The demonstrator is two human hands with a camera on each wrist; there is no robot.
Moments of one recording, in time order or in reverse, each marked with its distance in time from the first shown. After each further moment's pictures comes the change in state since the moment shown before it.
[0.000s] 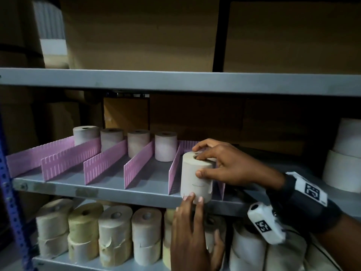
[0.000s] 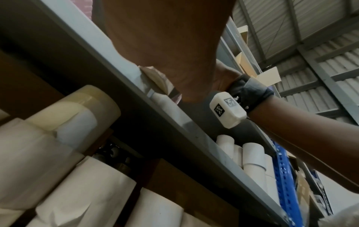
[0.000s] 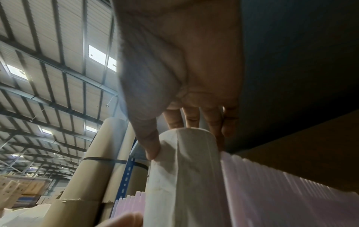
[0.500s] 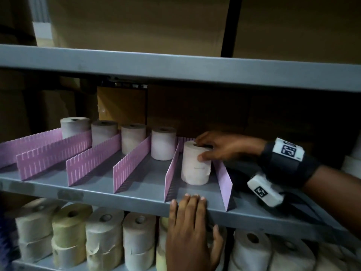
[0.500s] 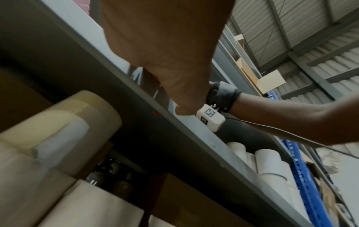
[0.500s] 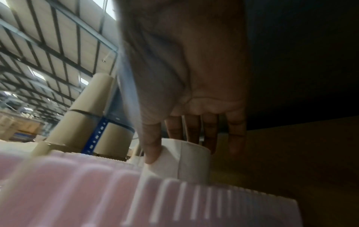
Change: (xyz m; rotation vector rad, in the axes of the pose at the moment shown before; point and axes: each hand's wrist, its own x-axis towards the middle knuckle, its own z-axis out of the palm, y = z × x) left_hand 0.027 -0.024 0.029 0.234 -0.134 0.022; right_hand 0.084 0.076 0.004 -0.101 -0.361 0.057
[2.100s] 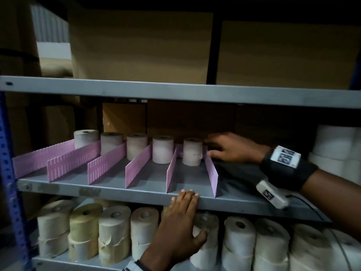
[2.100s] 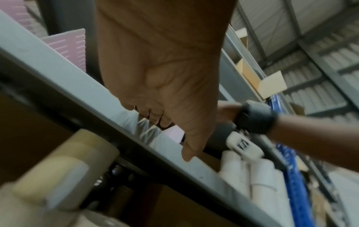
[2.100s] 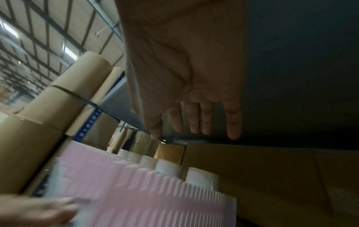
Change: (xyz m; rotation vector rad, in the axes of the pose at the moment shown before) left_hand 0.002 -0.017 -0.063 -0.120 -0.561 0.127; right_hand -0.078 -0.019 -0.011 -0.168 0.289 0.173
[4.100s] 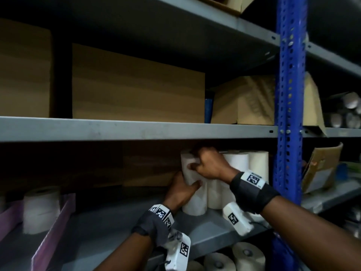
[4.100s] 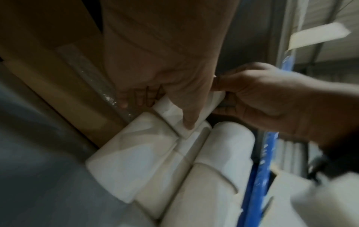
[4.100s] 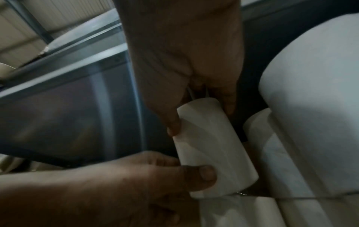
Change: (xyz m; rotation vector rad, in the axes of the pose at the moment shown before) left_hand 0.335 0.281 0.090 -1.014 -0.015 0.068; right_hand -0.181 0.237 -0.069 -0.125 0.260 0.620
